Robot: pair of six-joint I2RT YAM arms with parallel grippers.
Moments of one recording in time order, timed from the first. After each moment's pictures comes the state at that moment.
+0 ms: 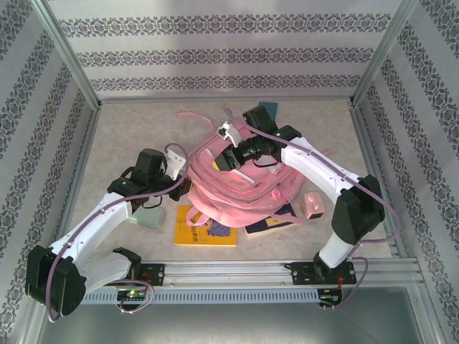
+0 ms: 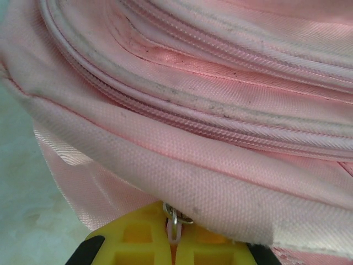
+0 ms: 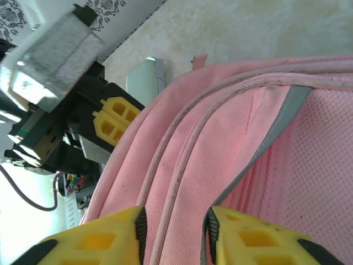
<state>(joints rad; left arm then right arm) -0.36 1.09 0.78 -0.49 0.39 0.00 0.57 1.68 1.45 -0.65 -0.78 0.00</state>
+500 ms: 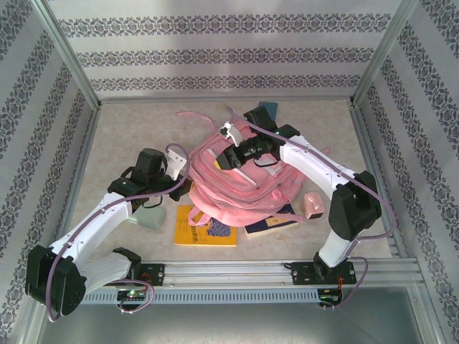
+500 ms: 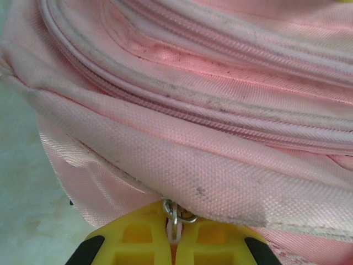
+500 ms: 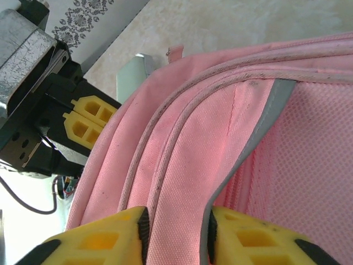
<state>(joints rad) -0.36 1.09 0.78 -0.49 0.40 0.02 0.56 1.72 1.45 -0.65 -0.80 0.01</state>
